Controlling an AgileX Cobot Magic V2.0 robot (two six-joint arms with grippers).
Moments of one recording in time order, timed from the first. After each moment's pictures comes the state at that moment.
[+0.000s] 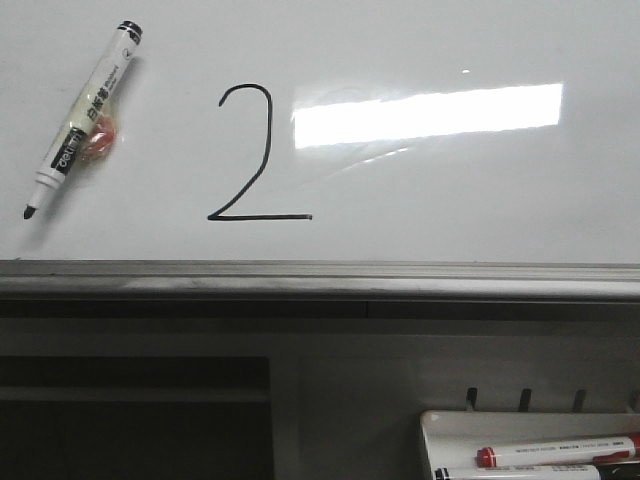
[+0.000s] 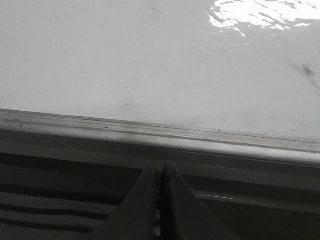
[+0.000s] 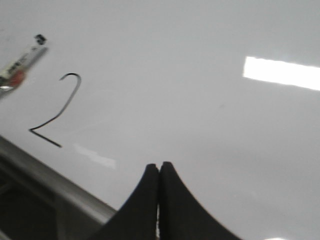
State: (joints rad) left arm 0.10 0.00 0.00 0.02 0.33 -0.02; right arm 0.43 0.36 -0.27 -0.11 0.07 -0.03
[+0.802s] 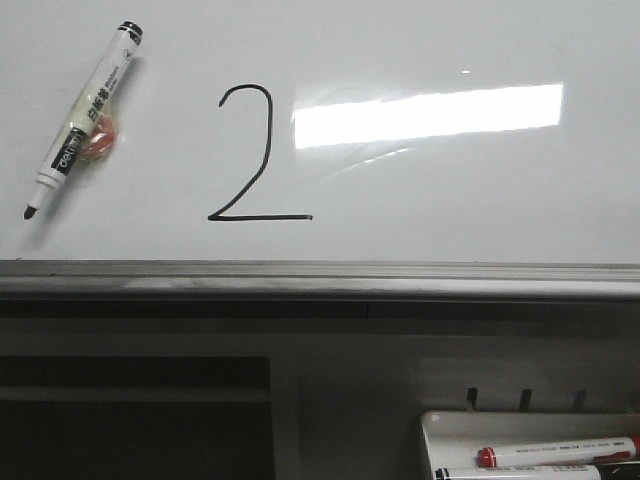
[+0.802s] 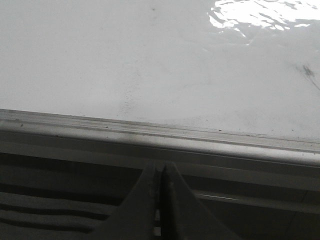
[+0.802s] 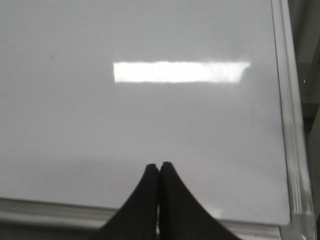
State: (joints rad) left arm 0.10 0.00 0.00 0.02 0.33 -0.02; right arm -0.03 -0.01 0.01 -0.07 0.07 -0.02
